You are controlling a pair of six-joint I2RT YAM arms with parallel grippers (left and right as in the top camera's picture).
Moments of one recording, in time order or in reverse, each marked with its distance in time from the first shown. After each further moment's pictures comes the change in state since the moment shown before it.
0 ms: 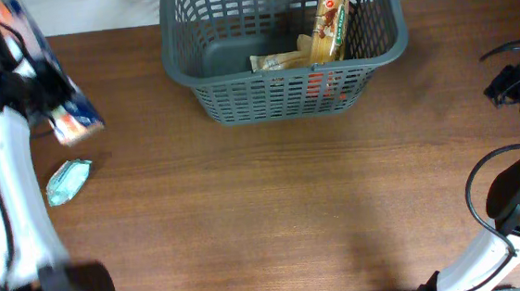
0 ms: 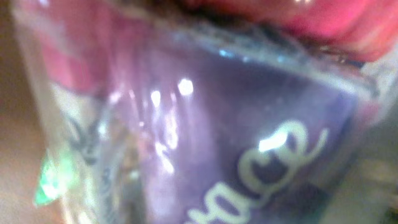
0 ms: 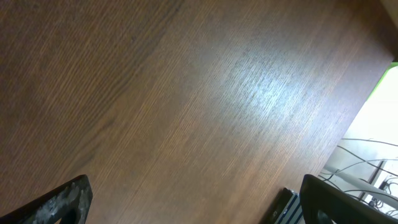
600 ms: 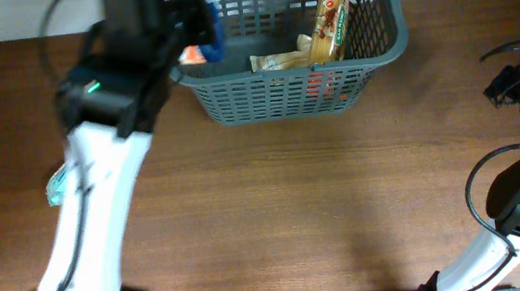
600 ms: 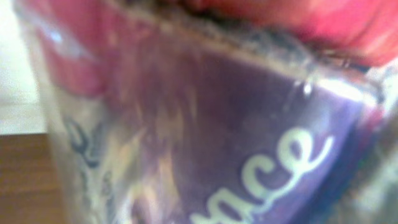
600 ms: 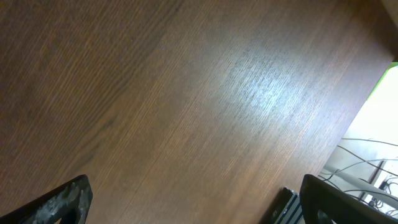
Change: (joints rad) left arm -0.648 -0.027 0.166 0.319 -0.174 0.044; right arm 0.000 0.000 0.000 0.000 0.000 0.000
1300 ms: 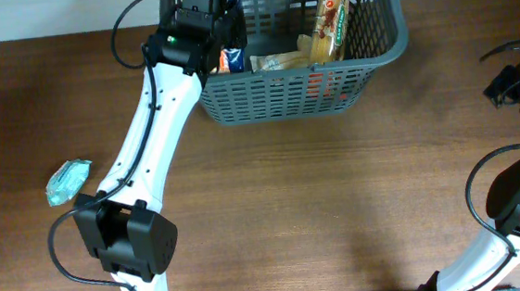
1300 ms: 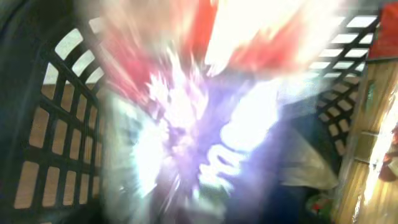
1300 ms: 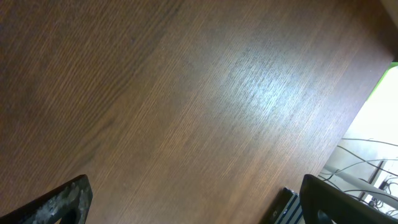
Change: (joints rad) left arm -0.011 0.311 -0.010 0.067 -0.036 -0.004; right arm 0.000 0.000 0.000 0.000 0.000 -0.001
